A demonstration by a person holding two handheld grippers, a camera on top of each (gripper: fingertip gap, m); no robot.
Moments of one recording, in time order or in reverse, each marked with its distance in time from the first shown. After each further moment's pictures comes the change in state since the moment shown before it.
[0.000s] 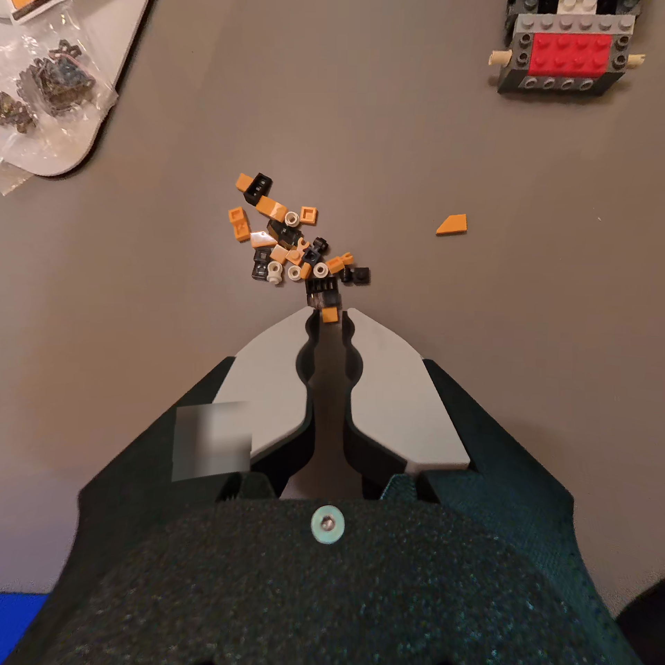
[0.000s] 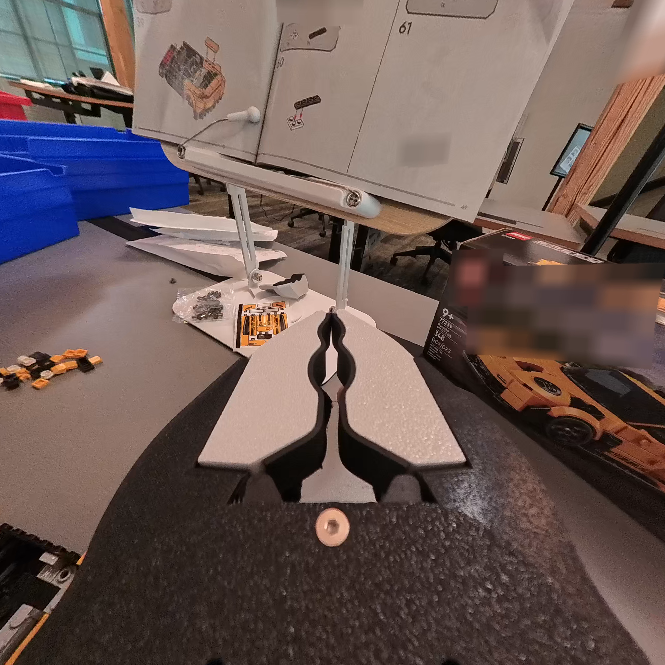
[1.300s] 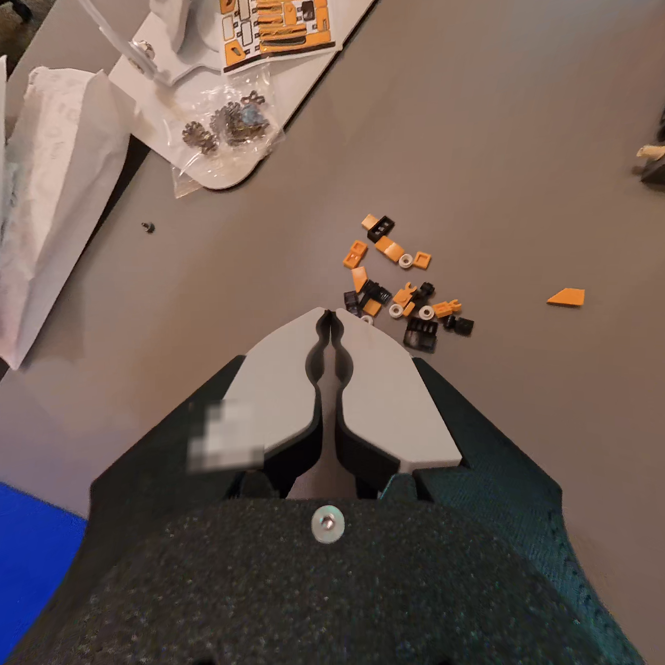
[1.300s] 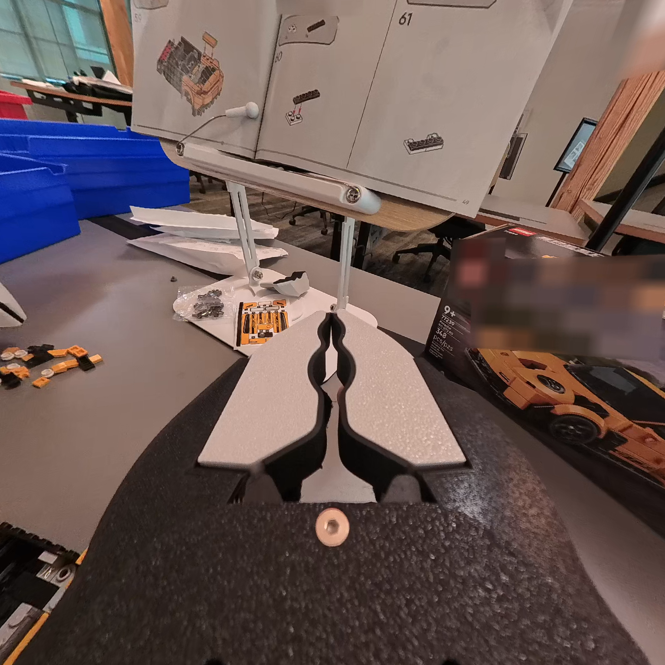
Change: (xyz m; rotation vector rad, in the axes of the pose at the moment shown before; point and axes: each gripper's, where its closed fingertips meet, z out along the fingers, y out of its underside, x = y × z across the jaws) left arm -0.055 -0.015 -0.010 0.074 -0.257 -0.117; right arm 0.000 0.002 0.001 -0.006 -0.004 0.007
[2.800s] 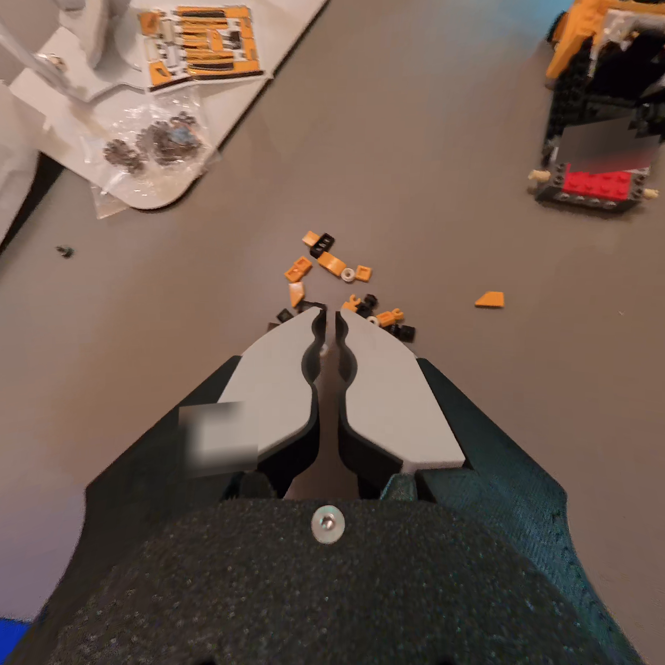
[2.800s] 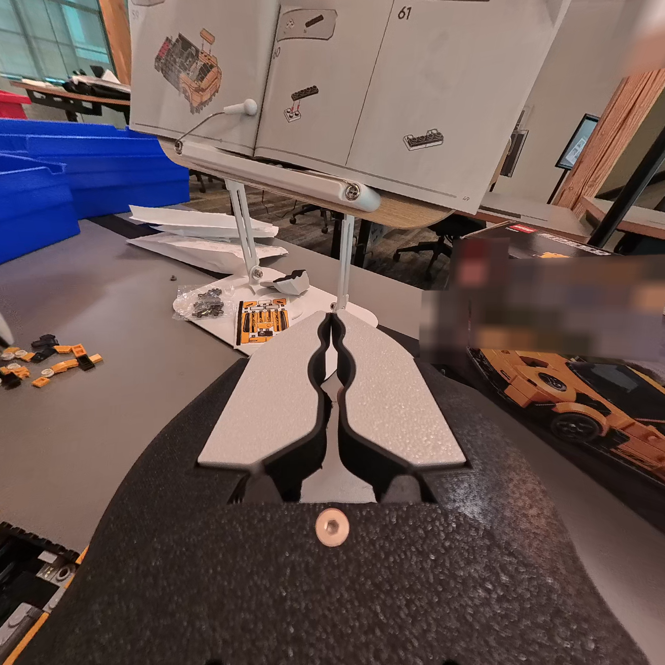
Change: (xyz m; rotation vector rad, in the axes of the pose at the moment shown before) left arm 0.032 -0.007 0.001 0.063 0.200 -0.013; right arm 0.000 0.002 0.001 -0.004 -0.001 0.005
